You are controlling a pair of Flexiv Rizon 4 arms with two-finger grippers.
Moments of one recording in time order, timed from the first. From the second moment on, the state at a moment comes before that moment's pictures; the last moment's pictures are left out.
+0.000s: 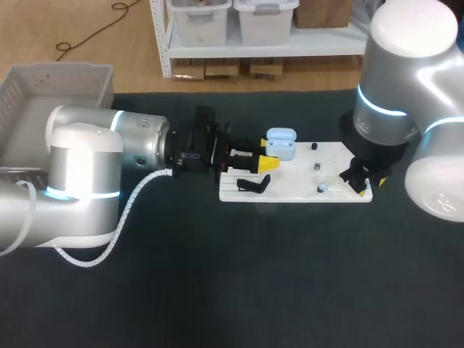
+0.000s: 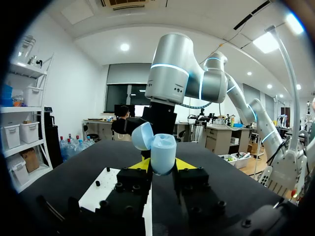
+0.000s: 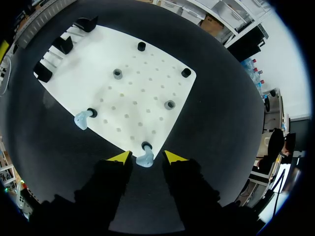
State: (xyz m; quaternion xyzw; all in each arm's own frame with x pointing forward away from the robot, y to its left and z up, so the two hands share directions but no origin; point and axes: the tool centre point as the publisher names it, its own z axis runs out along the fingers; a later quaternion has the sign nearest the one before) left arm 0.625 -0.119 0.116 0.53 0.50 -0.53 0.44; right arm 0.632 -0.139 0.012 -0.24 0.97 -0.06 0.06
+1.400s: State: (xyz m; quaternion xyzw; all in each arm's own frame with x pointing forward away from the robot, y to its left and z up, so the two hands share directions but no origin) left arm 0.625 -0.119 0.116 0.53 0.50 -0.53 0.44; right arm 0.600 -0.117 0.082 -0.17 0.98 -0.11 0.07
